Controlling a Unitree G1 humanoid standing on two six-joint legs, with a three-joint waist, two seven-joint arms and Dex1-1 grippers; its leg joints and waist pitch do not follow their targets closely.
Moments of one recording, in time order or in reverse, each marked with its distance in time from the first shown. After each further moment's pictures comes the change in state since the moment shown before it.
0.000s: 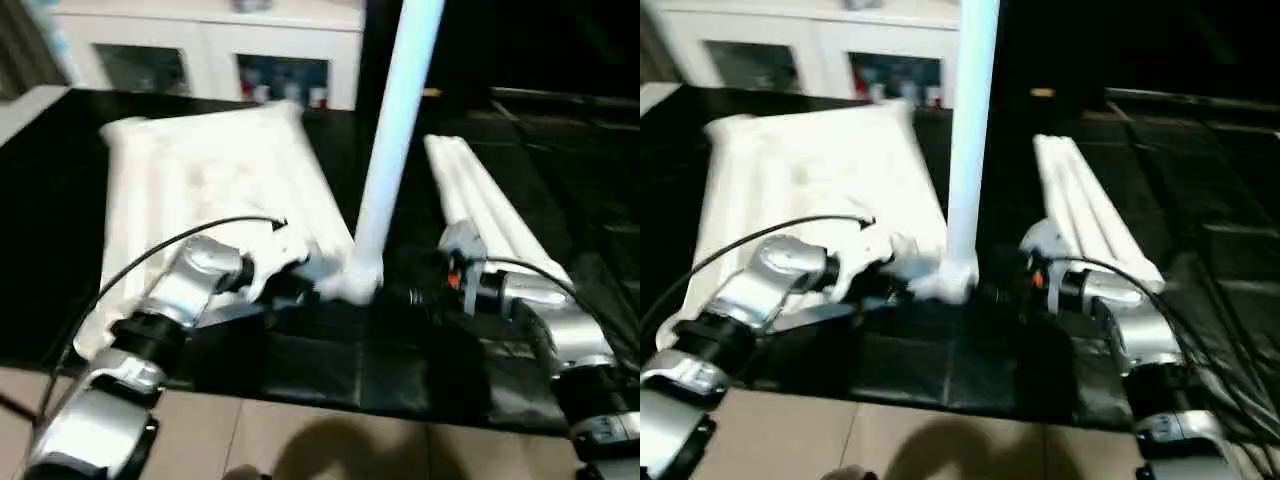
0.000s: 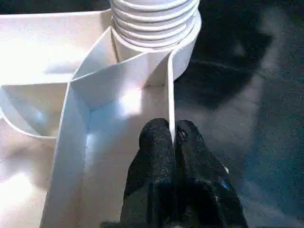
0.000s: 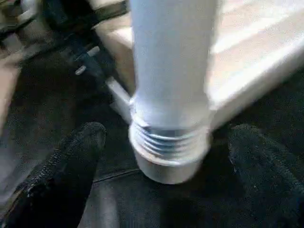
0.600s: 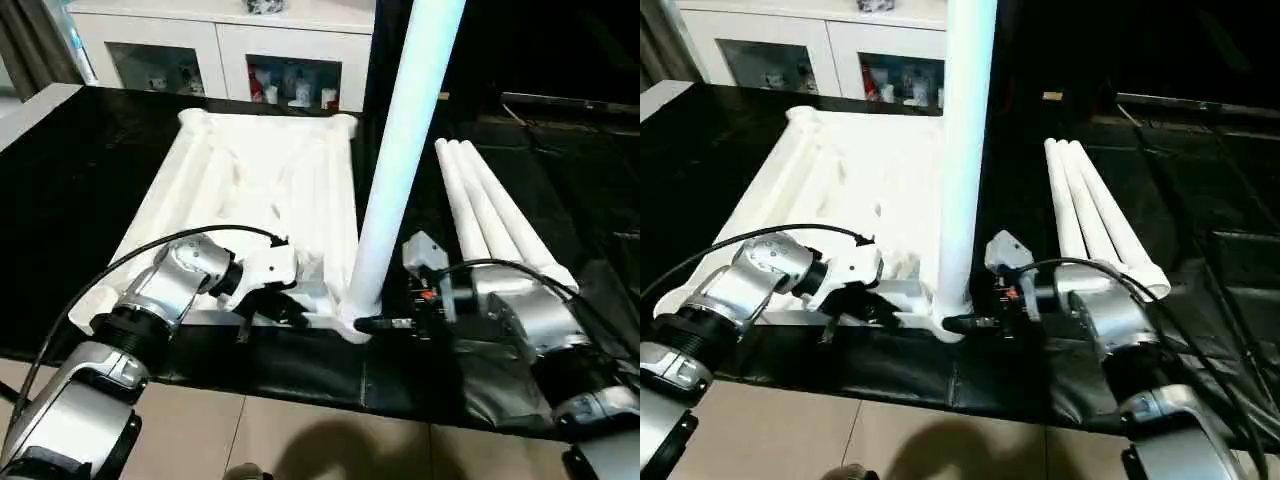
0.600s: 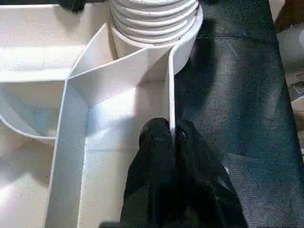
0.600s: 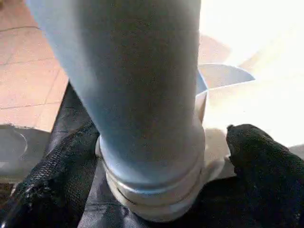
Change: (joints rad) left arm -0.022 0.055 -0.053 0.047 0.010 -0.158 -0.176; right arm -0.103 0.060 0.100 0.107 -0.041 -0.005 0.118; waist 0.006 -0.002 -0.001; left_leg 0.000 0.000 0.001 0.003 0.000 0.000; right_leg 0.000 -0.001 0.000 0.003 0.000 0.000
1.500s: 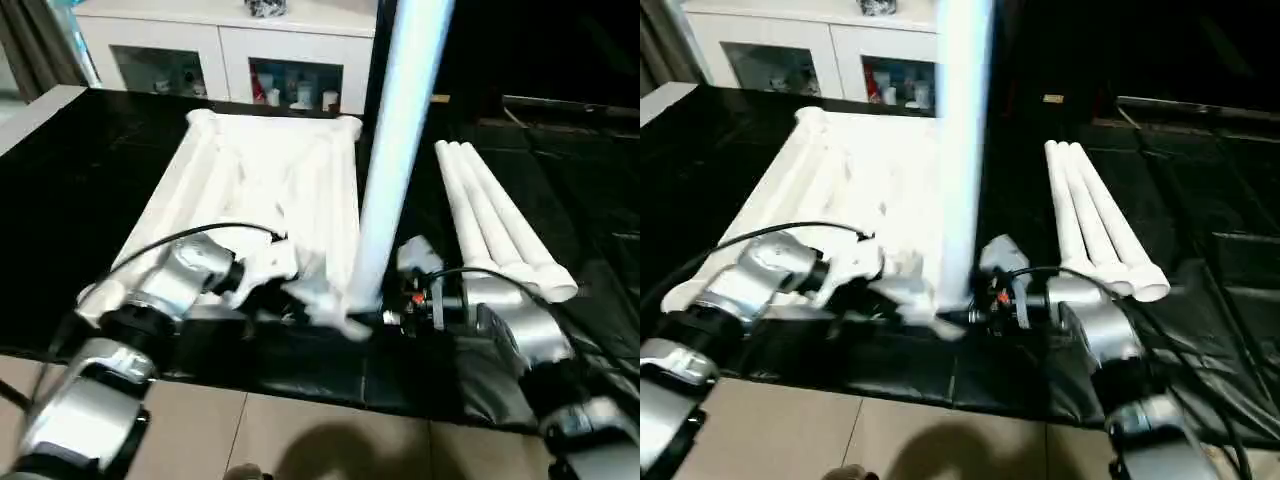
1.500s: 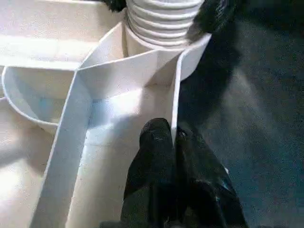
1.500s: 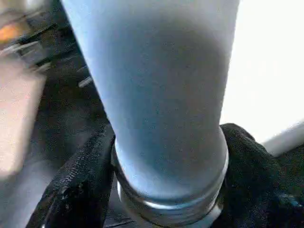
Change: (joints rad) left arm 0.009 -0.093 0.090 0.027 -0.023 0.176 0.172; right arm 0.091 0.107 -0.121 -0.032 0.024 0.037 -0.262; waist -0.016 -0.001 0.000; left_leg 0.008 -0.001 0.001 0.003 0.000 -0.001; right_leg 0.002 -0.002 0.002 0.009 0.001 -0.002
